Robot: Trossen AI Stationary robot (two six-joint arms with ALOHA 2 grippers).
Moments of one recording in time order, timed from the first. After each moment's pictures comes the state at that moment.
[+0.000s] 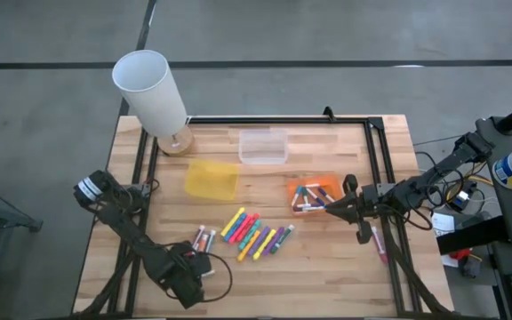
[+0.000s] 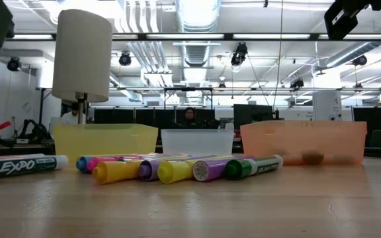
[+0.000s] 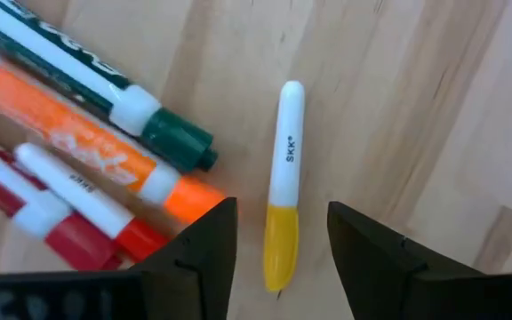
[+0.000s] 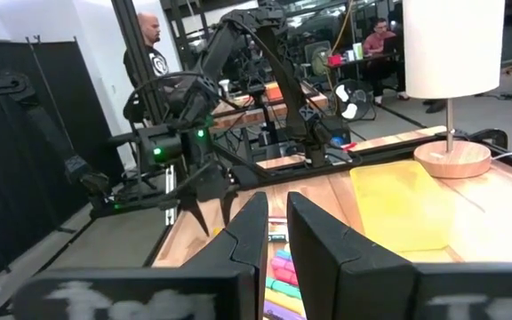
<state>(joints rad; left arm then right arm) -0.83 1.72 1.08 -0.69 -0.13 -1.20 0.58 0.67 0.32 0.40 0.52 0.25</state>
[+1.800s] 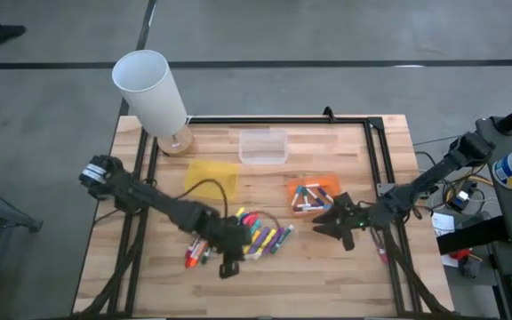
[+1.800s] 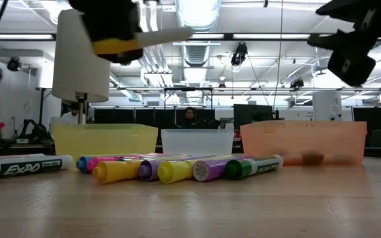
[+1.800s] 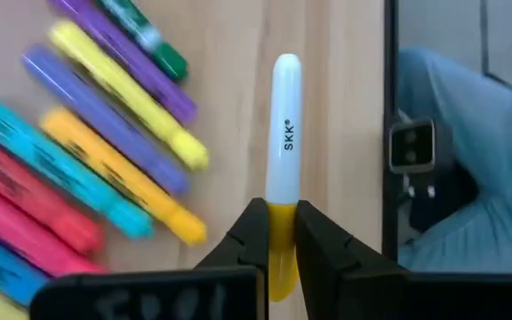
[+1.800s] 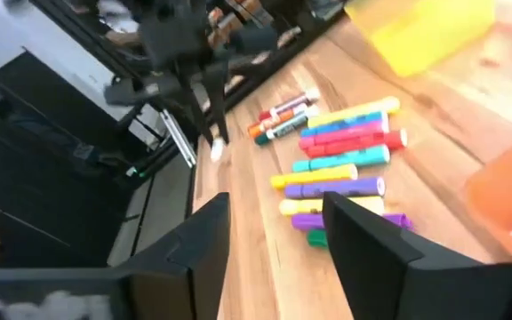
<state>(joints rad) -0.38 1.64 1.24 -0.47 0.12 -0.61 0.58 0.97 0.32 0.40 0.46 0.88</state>
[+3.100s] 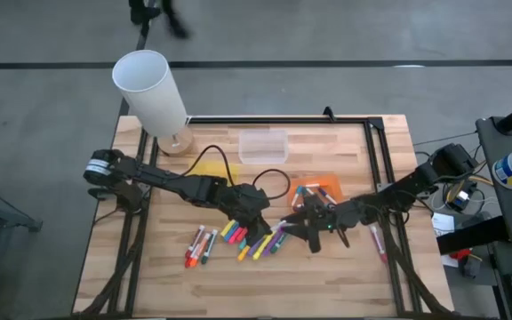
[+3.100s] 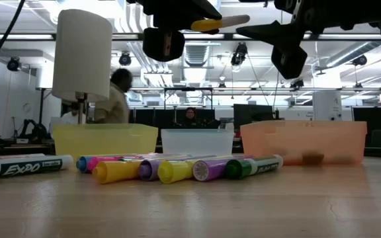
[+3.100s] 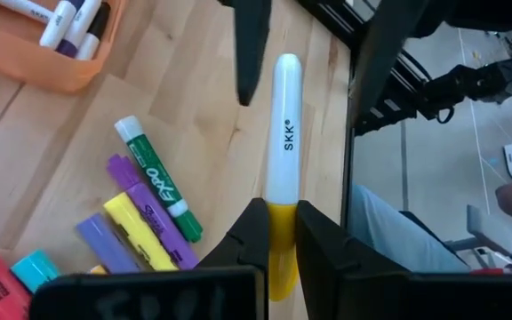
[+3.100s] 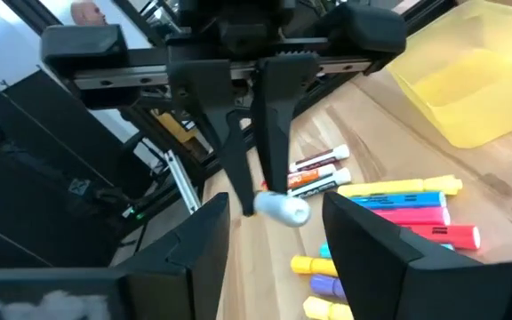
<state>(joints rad) -0.17 1.65 1.27 -0.24 0.20 -0.71 0.39 1.42 0.54 0.73 0.33 0.75</state>
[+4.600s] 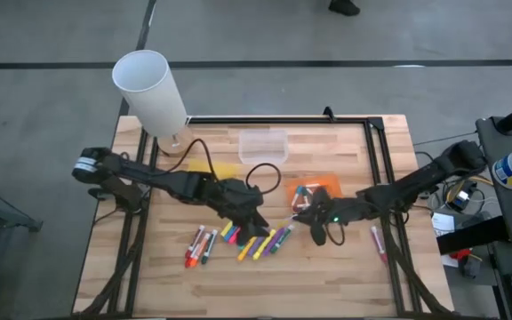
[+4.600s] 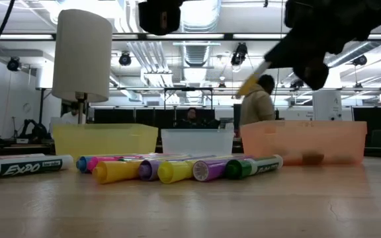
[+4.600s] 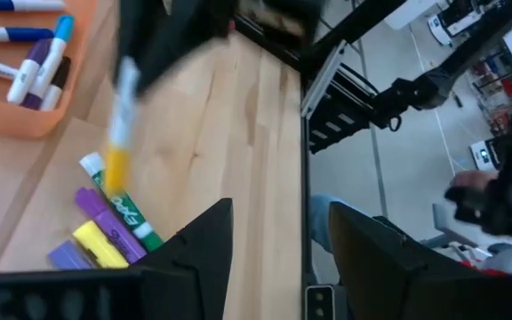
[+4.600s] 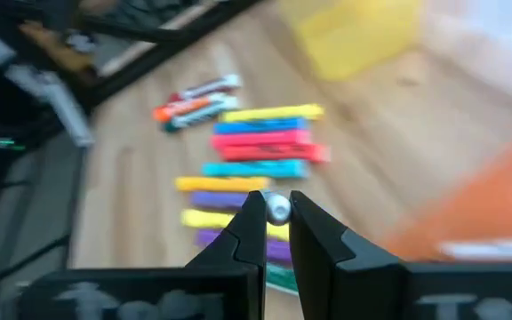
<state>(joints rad) -0.19 1.54 1.27 -0.23 0.21 -0.68 0.36 1.20 0.55 0.16 0.35 0.75</state>
